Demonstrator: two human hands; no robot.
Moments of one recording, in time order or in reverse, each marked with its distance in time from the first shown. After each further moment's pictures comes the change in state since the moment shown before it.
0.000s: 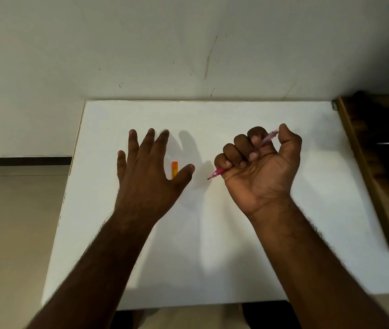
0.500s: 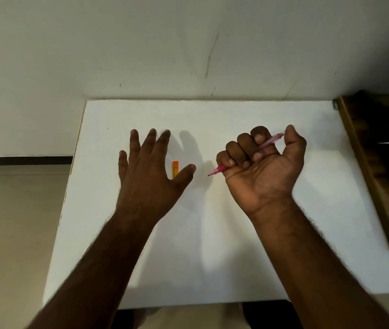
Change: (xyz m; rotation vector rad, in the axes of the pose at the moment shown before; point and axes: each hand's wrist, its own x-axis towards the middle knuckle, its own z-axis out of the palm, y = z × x) left_hand 0.000 0.001 -0.001 -0.005 -0.008 -0.002; right_hand 0.001 0.000 -0.004 0.076 -0.028 -0.011
